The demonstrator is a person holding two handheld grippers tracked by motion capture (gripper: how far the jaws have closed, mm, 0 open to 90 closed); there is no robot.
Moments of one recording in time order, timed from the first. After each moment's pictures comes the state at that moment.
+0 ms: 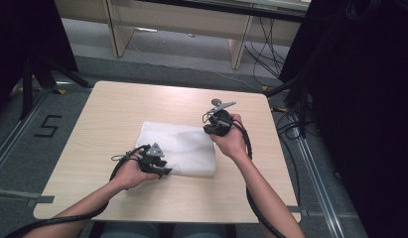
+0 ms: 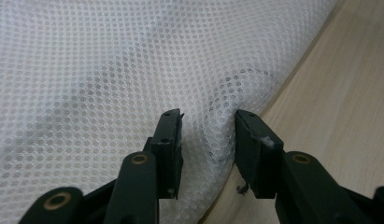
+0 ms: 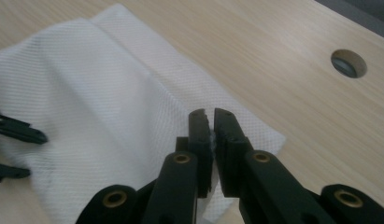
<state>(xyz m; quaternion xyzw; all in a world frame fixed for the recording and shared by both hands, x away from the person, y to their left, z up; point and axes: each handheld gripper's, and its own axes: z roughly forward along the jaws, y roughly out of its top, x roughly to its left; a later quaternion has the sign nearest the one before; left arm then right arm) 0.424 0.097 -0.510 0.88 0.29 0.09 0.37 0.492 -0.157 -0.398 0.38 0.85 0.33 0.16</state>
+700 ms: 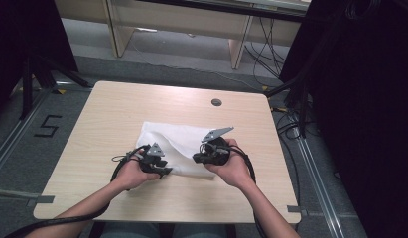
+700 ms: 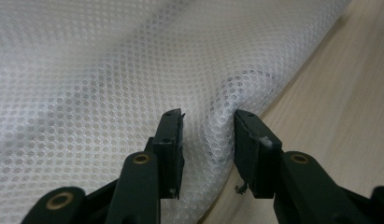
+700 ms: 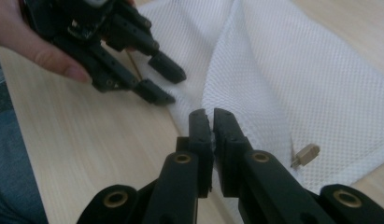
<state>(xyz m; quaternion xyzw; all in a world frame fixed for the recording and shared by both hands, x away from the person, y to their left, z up) 0.422 0.095 -0.510 0.87 0.31 0.09 0.37 0.417 -0.153 -0.415 0.31 0.89 0.34 0.05</state>
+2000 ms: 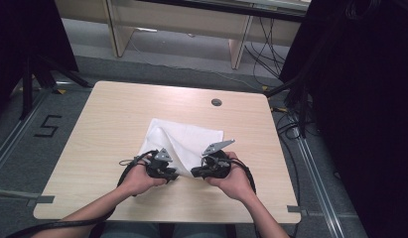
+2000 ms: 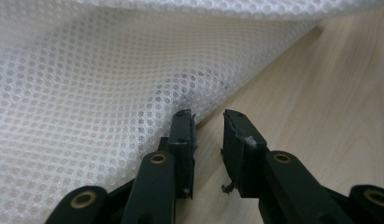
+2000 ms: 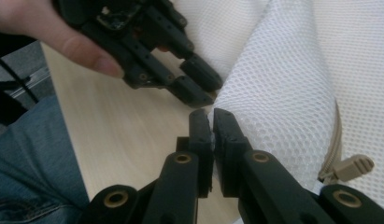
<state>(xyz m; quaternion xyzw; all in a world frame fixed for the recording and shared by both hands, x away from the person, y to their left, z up) 0.409 0.072 -0.510 0.88 0.29 0.05 0.38 0.395 -0.158 -0.437 0.29 0.89 0.36 0.00</state>
